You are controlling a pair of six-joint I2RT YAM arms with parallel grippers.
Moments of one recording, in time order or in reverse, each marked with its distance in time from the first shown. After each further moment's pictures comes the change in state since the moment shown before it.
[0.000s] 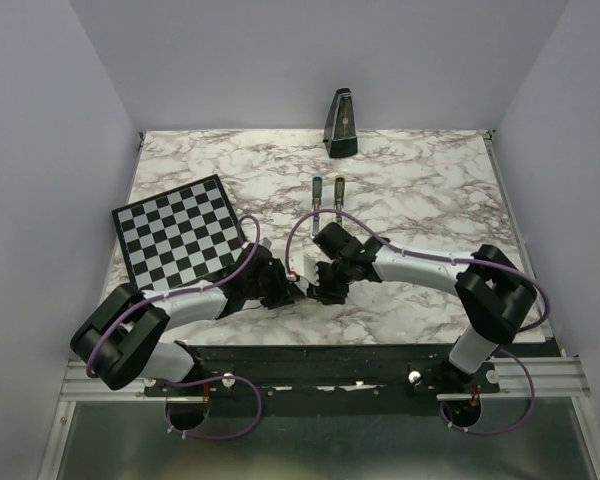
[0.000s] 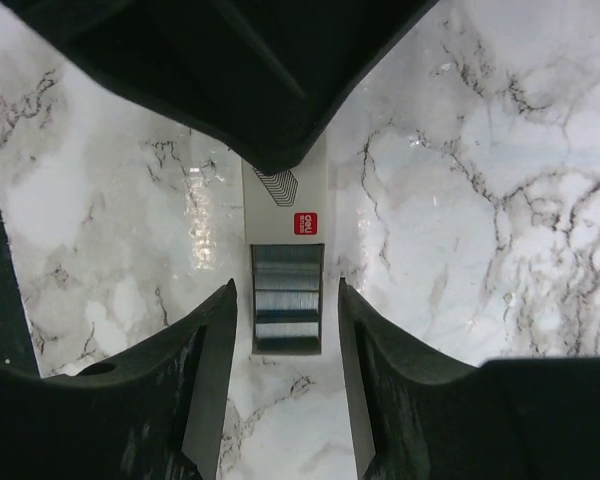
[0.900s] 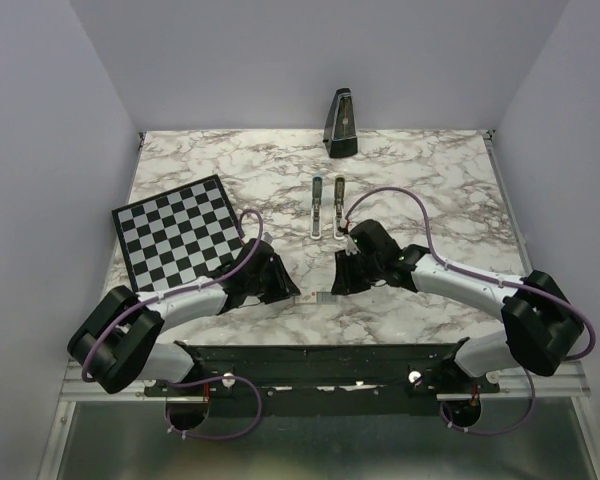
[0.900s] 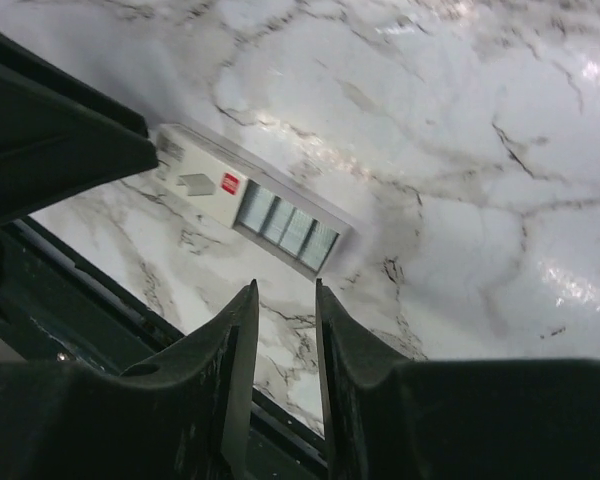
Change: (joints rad) left arm 0.000 -0.042 0.060 -0.135 -0.075 0.114; right arm -0.117 -0.294 -0.209 0.149 0.120 1.096
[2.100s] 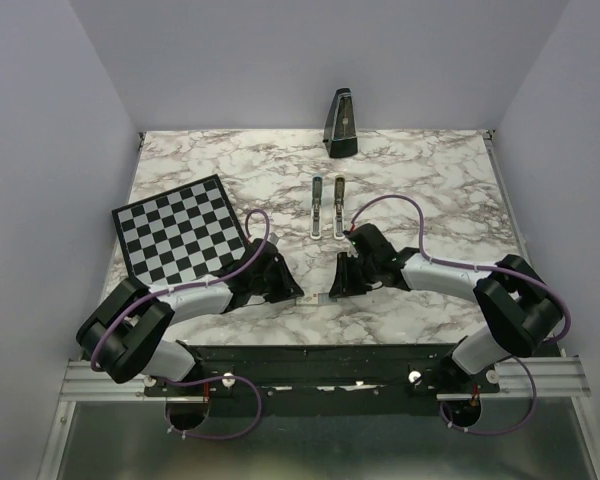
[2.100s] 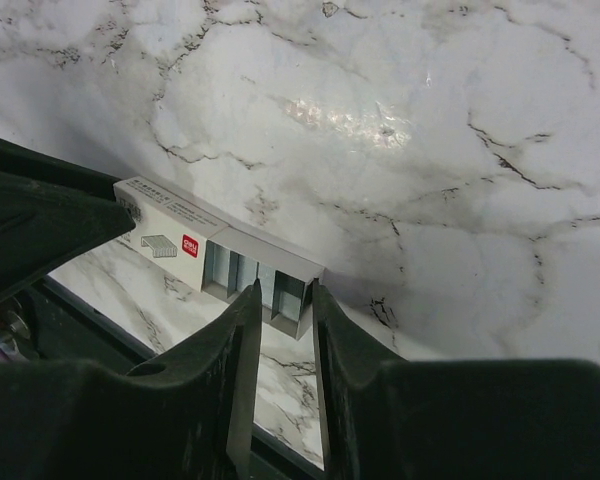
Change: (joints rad) left arm -0.014 0.072 0.006 0.087 0.036 -0.012; right arm -0.050 0.134 -0.073 0.135 -0.037 0.210
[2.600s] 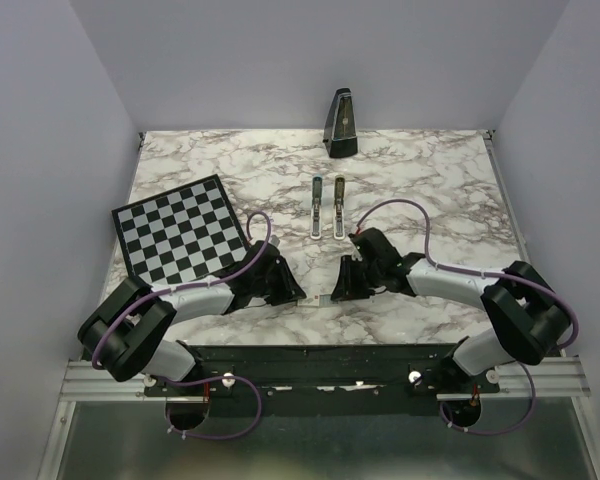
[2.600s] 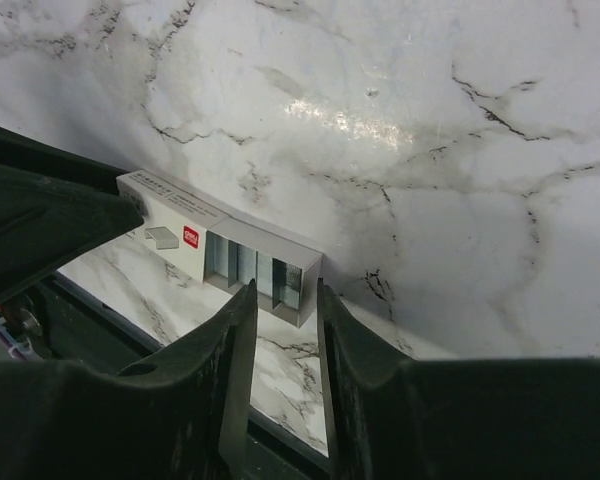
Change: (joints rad) left arm -0.016 0.014 -0.004 0.007 0.000 -0.019; right arm 0.000 -0.040 -0.058 0.026 0.002 0.044
